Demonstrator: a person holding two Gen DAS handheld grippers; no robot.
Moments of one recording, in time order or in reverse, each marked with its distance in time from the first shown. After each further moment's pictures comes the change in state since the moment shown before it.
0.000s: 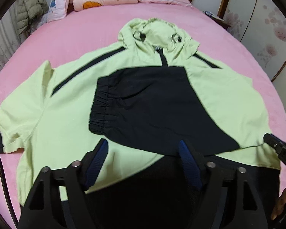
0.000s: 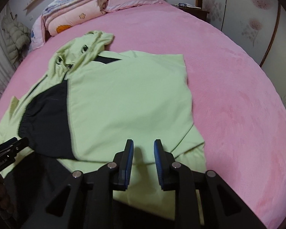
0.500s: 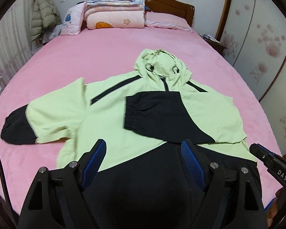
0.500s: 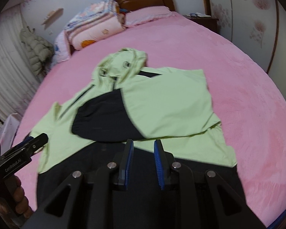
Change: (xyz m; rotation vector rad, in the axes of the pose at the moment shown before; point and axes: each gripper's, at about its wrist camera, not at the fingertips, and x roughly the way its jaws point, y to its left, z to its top) left arm -0.134 0.048 -0.032 -0.050 -0.145 -0.008; right arm -0.111 0.062 -0.032 0.005 -0.092 0.178
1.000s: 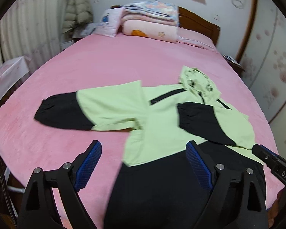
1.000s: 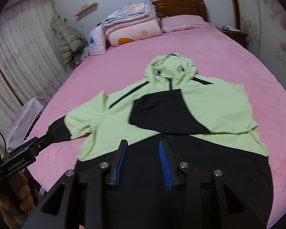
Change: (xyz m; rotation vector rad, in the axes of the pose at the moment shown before) left arm -0.089 0.148 -0.041 -0.173 -0.079 0.091; right arm -0.034 0.135 -0.029 -0.150 -0.020 0.130
